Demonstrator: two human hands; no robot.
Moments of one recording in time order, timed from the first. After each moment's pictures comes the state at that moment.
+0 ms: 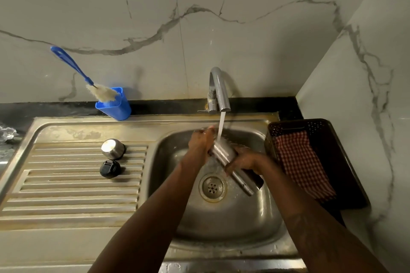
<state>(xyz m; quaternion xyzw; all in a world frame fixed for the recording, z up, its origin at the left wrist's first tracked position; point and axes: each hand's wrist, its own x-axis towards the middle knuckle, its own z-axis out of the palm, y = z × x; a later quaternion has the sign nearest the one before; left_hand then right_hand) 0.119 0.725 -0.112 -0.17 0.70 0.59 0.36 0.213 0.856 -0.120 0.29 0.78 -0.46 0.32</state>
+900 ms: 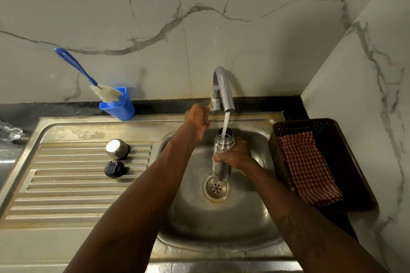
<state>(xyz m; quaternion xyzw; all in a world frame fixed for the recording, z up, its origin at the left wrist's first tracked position) 0.062 0.729 -0.076 -0.17 0.62 0.69 0.33 0.196 0.817 -0.138 0.33 0.79 -0.52 0.08</state>
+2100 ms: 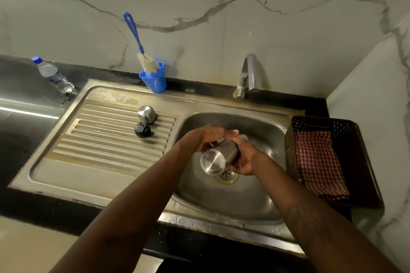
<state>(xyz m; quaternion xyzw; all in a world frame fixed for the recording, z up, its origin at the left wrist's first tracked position) 0.142 0.647 -0.087 0.01 0.78 0.39 0.49 0.232 0.781 -0.126 0.42 0.46 -0.73 0.28</state>
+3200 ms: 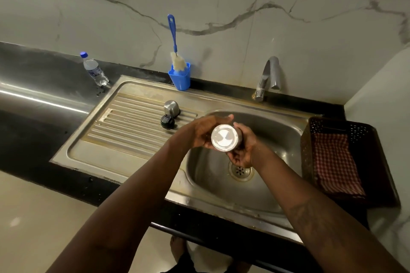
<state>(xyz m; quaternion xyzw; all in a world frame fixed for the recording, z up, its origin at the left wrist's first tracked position) 0.169 0.564 -0.035 -0.03 0.67 0.56 0.48 0.235 0.715 -0.078 0.45 0.42 -0.75 0.24</state>
